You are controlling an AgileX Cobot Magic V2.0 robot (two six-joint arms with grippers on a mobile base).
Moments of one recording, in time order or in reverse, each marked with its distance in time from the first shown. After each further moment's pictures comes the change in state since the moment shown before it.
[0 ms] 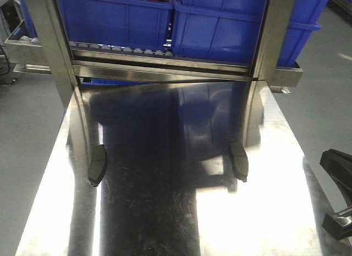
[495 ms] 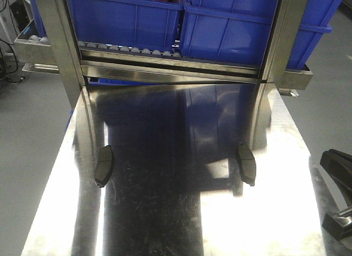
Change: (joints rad) left arm 0.000 0.000 0.000 0.000 0.000 0.000; right arm 0.000 0.000 0.000 0.000 0.000 -0.001
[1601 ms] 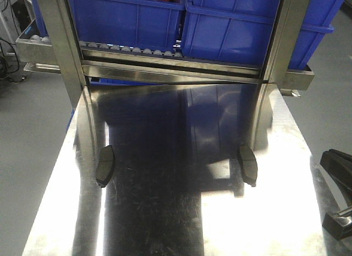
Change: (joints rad) left arm 0.000 0.000 0.000 0.000 0.000 0.000; right arm 0.000 0.000 0.000 0.000 0.000 0.000
